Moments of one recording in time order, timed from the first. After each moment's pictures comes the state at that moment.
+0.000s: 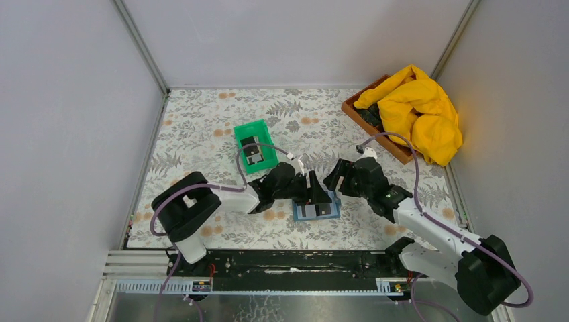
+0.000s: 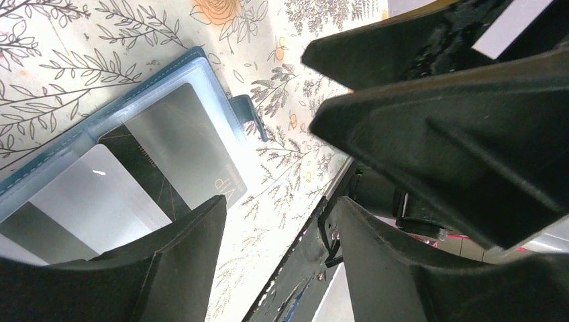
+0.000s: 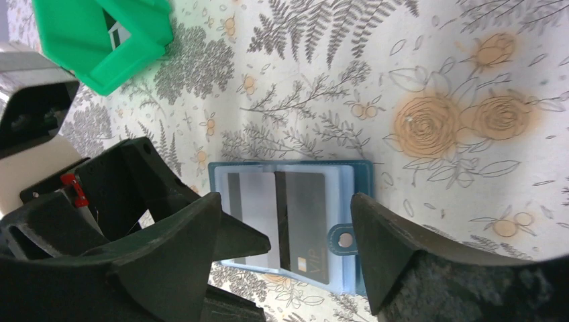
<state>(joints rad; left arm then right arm) -0.89 1.70 0.71 0.54 0.35 -1.03 0.57 1.03 0.51 -0.13 0.02 0.74</state>
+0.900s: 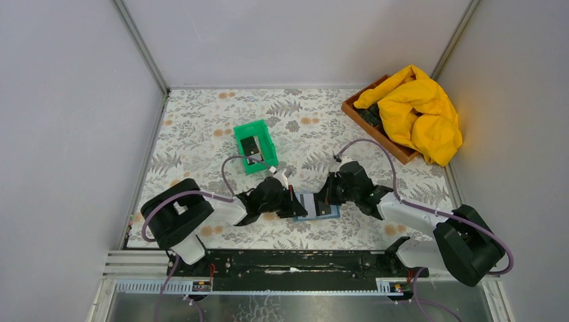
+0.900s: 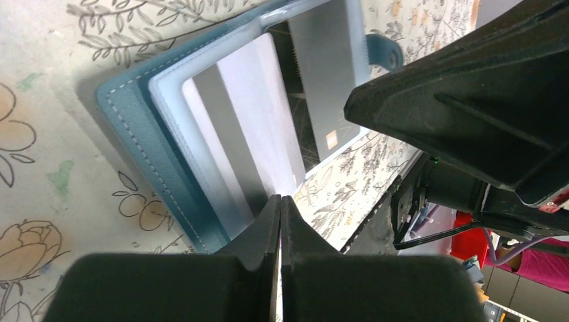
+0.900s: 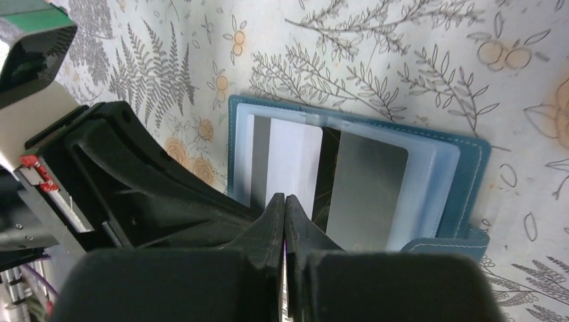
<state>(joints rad) -0.90 1.61 0.48 0.54 0.25 -1.00 0.64 1.24 0.48 0.03 -0.19 0.71</state>
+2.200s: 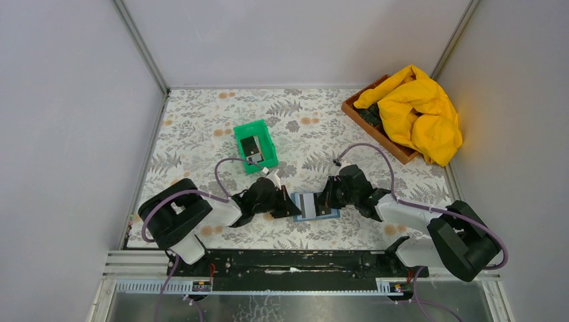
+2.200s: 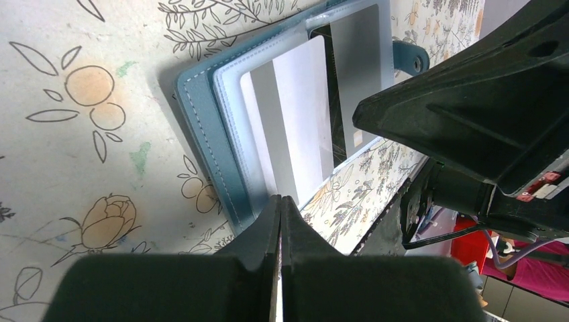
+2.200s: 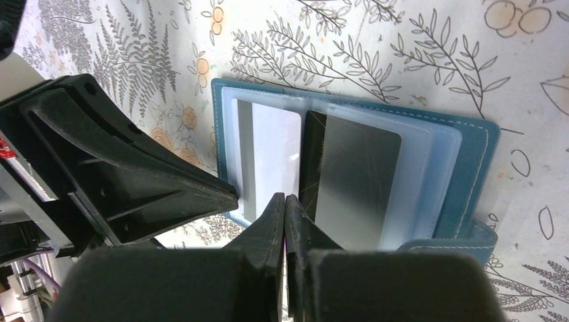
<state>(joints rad) -0.83 1.61 0.41 0.60 0.26 -0.99 0.64 1.28 0.43 0.10 -0.23 0.74</state>
